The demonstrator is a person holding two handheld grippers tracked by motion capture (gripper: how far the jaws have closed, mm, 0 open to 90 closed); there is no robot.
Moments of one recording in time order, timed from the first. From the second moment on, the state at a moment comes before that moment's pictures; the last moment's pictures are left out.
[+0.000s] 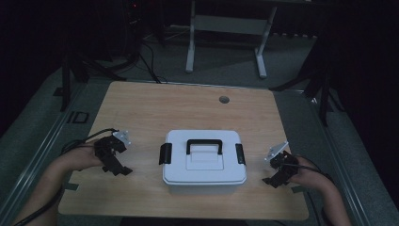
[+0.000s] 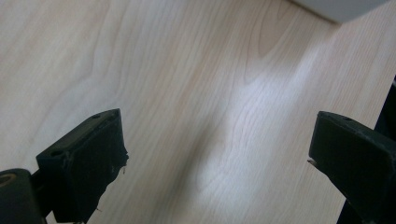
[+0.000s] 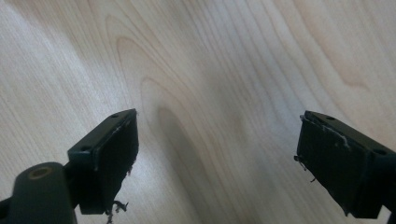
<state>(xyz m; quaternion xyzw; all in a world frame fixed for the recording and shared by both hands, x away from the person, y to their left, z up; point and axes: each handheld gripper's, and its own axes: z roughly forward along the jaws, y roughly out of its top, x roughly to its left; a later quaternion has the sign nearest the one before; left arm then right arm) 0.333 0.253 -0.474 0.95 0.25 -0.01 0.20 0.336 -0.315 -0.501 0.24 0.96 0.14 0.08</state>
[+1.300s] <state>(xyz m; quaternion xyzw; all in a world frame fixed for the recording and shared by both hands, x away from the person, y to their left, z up) 0.317 0.303 -0.534 0.90 0.33 0.00 0.28 0.331 -0.329 -0.526 0.28 0.92 0.24 0.14</state>
